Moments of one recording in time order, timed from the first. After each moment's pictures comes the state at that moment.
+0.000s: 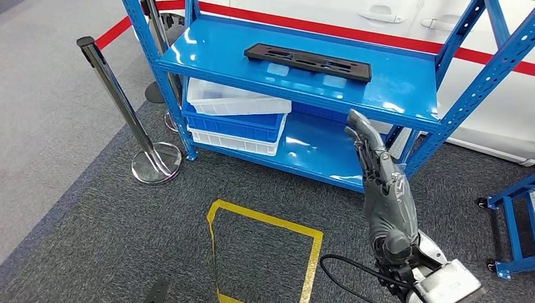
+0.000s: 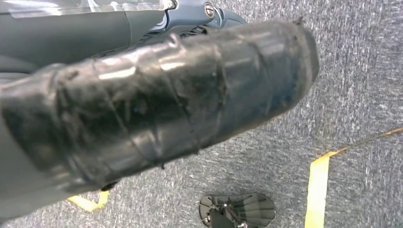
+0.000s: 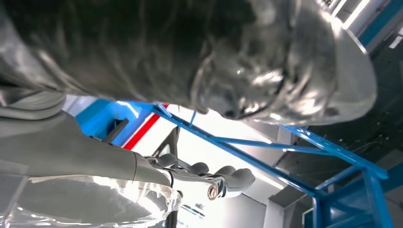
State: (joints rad) left arm -0.12 0.02 -0.64 -0.22 0.46 0.39 -0.05; right arm -0.17 -0.25 0.46 -2.18 0.07 -0.35 -0.11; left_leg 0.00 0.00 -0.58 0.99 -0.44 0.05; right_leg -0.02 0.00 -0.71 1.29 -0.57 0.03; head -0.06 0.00
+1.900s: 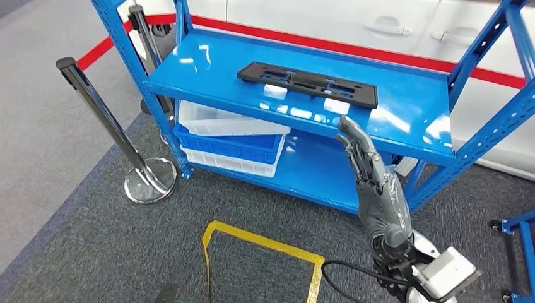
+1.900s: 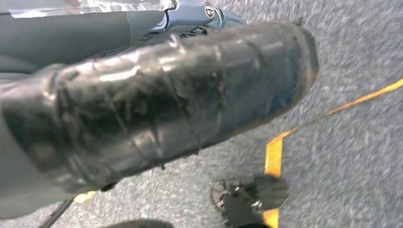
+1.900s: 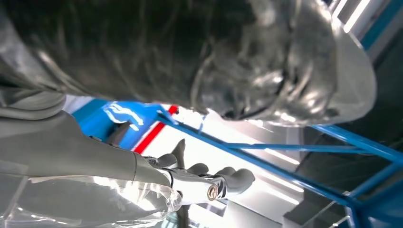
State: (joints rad) left arm -0.12 0.01 -0.66 -0.22 0.45 0.35 -0.04; right arm -0.15 -0.26 0.45 -2.16 -0.02 -0.31 -0.13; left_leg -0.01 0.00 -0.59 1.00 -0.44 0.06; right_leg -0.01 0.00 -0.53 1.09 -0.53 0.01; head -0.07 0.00
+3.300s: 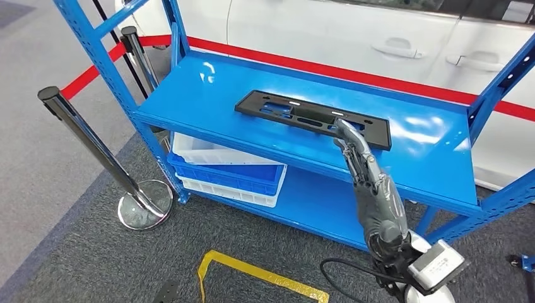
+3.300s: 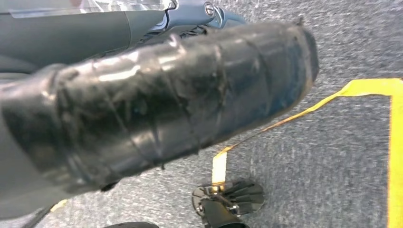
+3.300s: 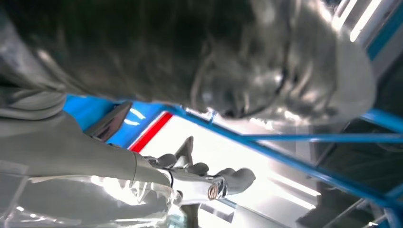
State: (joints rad) left arm -0.14 0.01 -0.69 -0.22 0.44 0.35 -0.03; right arm -0.15 -0.27 0.45 -2.12 -0.04 -0.31 -0.12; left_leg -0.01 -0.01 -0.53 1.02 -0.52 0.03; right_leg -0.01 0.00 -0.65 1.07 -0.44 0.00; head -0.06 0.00
